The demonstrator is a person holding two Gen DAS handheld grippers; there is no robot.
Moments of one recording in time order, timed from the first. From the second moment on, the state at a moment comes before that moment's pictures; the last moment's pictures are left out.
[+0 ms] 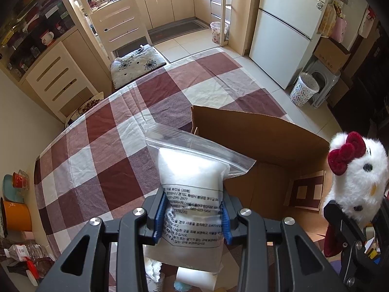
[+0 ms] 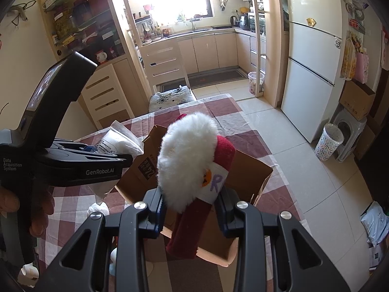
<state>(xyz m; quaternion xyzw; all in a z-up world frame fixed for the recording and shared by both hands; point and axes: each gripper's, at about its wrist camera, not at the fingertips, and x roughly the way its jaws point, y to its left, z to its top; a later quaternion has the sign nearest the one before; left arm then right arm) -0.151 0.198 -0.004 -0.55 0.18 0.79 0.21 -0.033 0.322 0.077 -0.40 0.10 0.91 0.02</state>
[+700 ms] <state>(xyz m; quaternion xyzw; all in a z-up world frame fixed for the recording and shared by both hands) -0.145 0.208 0.006 -0.52 0.20 0.80 0.21 -0.031 0.323 0.075 -0.40 0.10 0.91 0.02</state>
